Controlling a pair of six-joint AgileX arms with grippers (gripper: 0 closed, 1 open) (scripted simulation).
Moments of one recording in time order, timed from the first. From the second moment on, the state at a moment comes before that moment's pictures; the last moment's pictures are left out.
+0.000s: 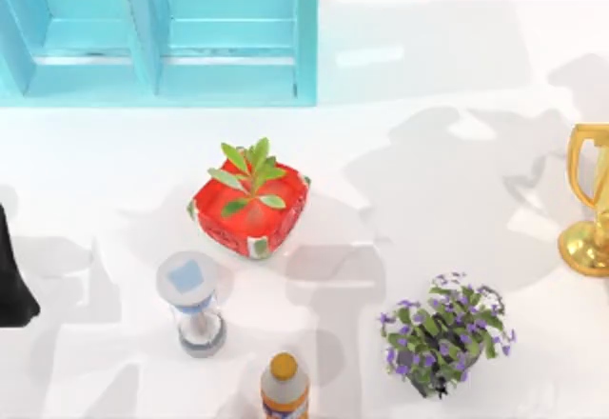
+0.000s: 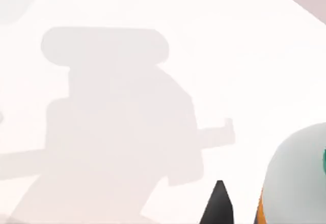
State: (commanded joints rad) left arm 0.00 0.00 0.00 0.00 0.00 0.00; right arm -0.13 1.88 1.31 -0.19 0.00 -0.65
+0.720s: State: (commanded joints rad) left arm 0.00 0.00 0.00 0.00 0.00 0.00; right arm -0.86 2.03 1.43 -1.19 -0.95 -1.88
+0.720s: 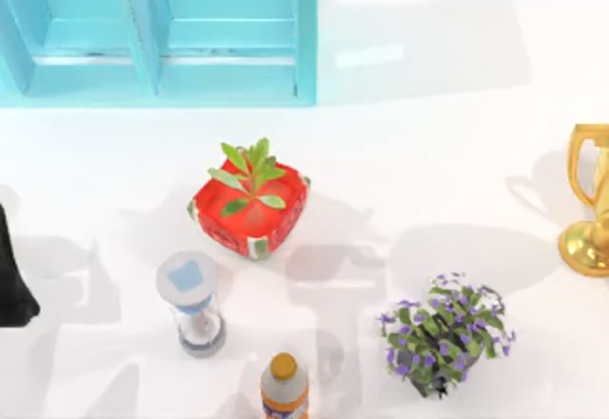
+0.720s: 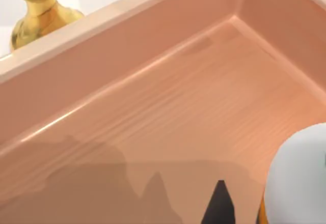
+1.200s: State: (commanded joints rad) left arm 0.00 0.00 0.00 0.00 0.00 0.00; right arm -1.03 2.09 1.37 -1.46 -1.14 -2.20
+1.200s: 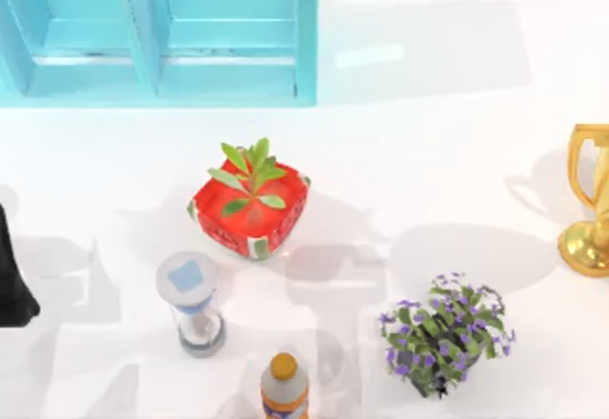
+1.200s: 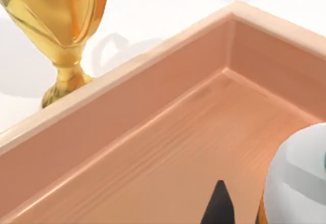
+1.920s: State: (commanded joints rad) left arm 0.00 0.00 0.00 0.00 0.00 0.00; right arm -0.95 2.05 1.29 -1.23 -1.14 -2.03
